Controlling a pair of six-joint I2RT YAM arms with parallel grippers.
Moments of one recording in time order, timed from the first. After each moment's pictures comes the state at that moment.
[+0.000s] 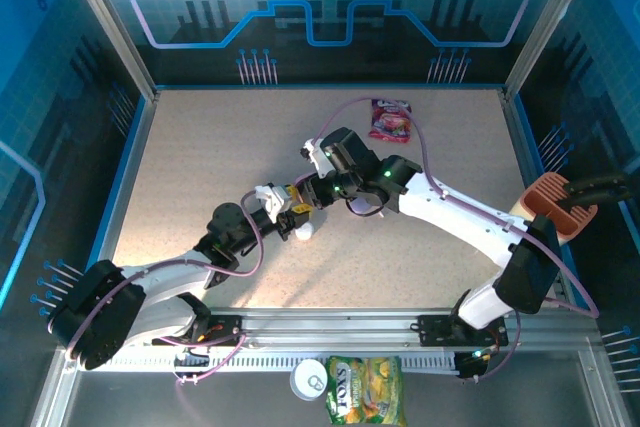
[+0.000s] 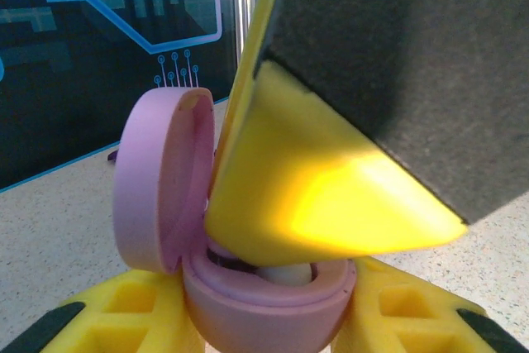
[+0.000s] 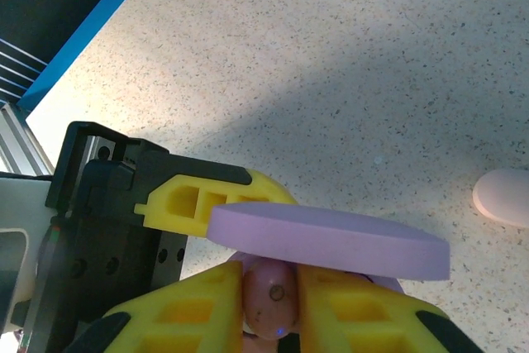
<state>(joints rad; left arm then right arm) -0.58 1.17 0.26 0.91 0.31 0.02 0.86 1.53 1.37 -0.62 -0.17 0.32</state>
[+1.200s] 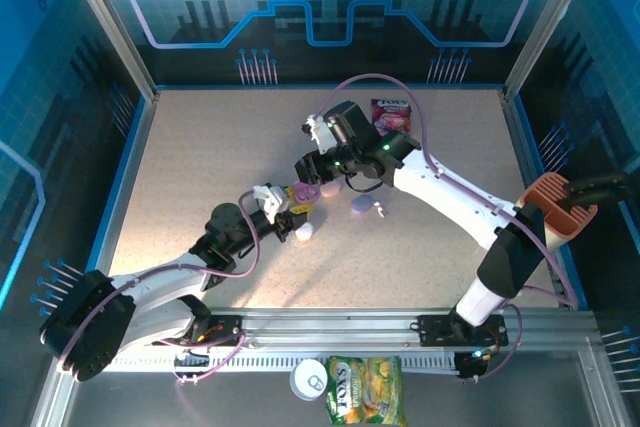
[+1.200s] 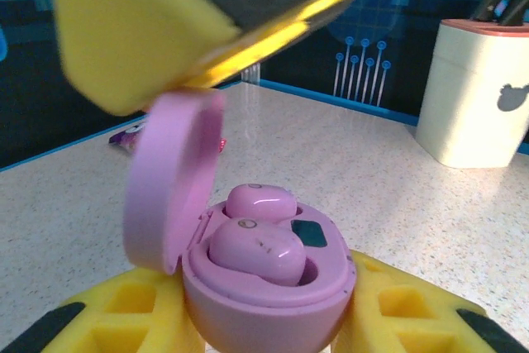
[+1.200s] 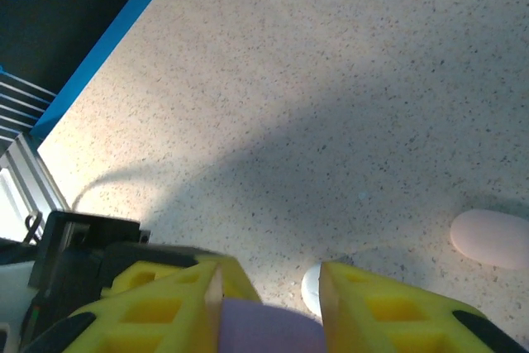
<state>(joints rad) -0.58 1.10 0.27 0.79 0.28 -0.01 0.76 1.64 1.55 -0.69 -0.26 0.29</state>
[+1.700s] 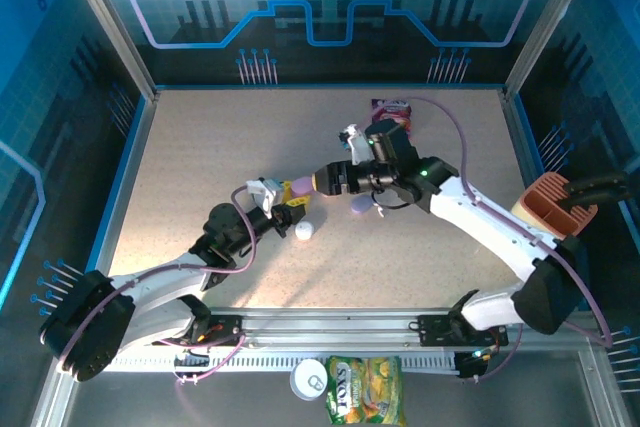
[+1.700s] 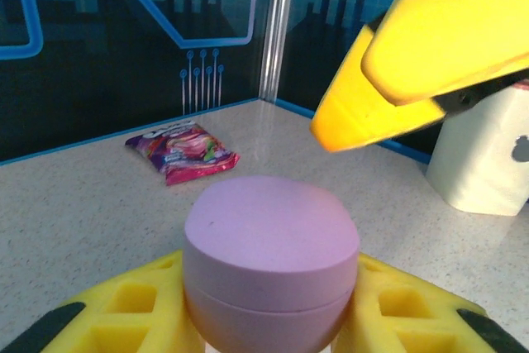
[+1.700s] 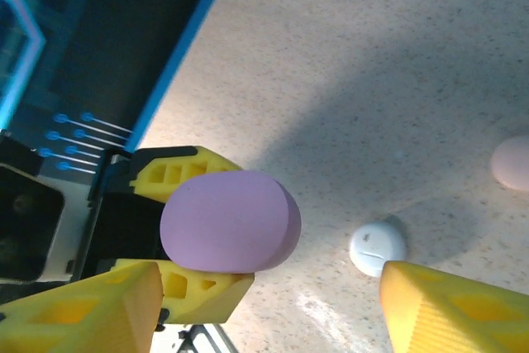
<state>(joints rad) -0.58 1.10 0.27 0.85 0.24 -0.12 0.65 1.36 1.16 -0.43 -0.45 0.55</state>
